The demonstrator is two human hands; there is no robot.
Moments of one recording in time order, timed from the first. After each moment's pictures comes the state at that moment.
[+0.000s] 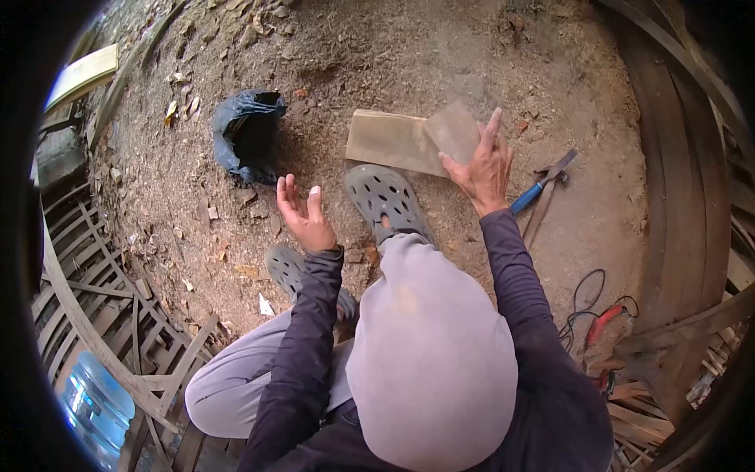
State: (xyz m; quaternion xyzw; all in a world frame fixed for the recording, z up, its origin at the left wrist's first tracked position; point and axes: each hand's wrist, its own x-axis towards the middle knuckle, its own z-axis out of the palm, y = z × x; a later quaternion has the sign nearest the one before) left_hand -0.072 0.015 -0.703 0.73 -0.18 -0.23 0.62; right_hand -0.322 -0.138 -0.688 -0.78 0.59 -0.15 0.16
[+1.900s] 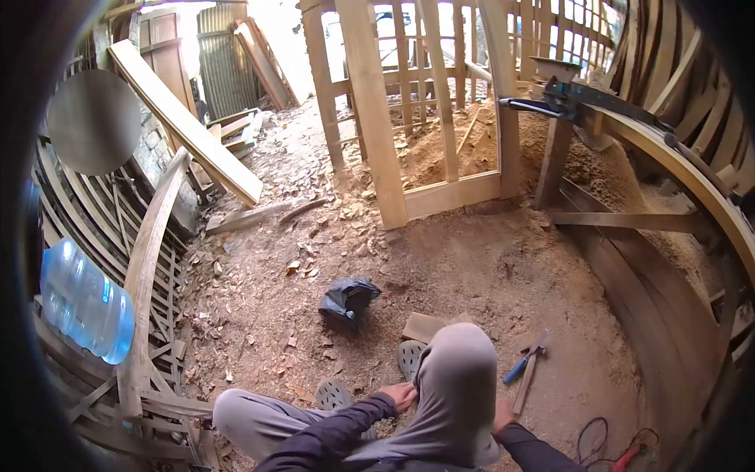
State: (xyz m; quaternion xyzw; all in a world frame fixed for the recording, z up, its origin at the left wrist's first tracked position) left_hand -0.130 0.129 -0.636 0.64 -0.64 -0.42 0.10; right_hand -0.425 0.070 -0.521 -0.53 0.48 -0.20 0.67
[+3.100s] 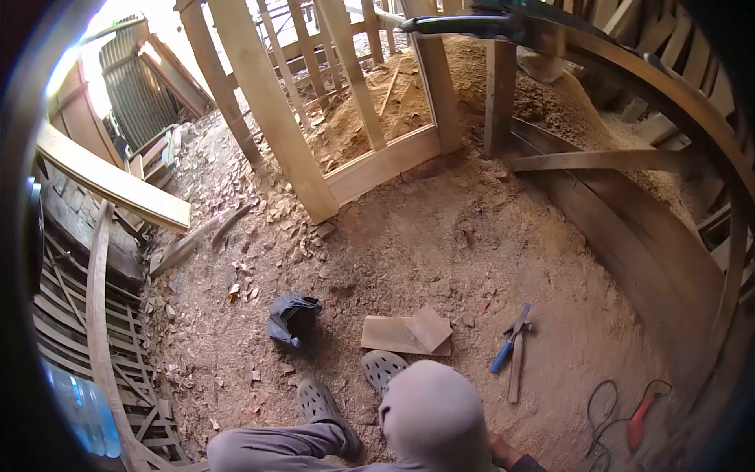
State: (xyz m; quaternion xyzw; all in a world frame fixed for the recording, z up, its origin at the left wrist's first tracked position) left_hand -0.060 0.123 -0.776 0.84 -0.37 -0.37 0.14; right_hand -0.449 0.060 -0.552 -0.16 0.48 -0.16 0.85
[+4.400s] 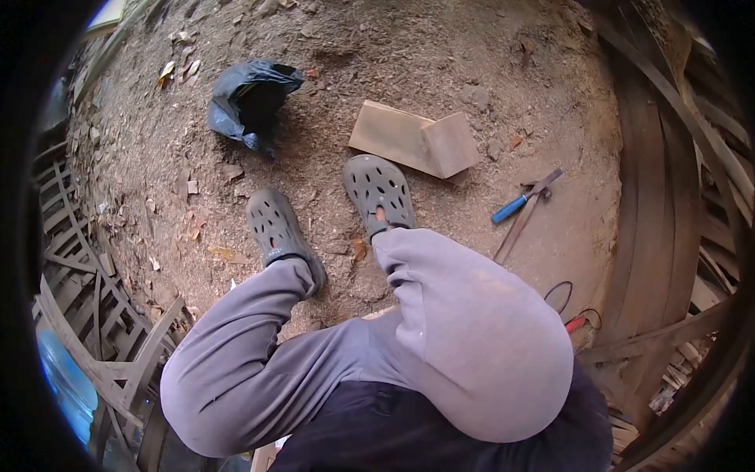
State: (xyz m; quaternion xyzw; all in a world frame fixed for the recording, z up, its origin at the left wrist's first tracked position) left_hand 0.021 0.231 -0.797 0.89 -0.20 -0.36 0.17; right_hand -0.386 -0.066 -0.557 -0.65 0.50 0.23 0.52
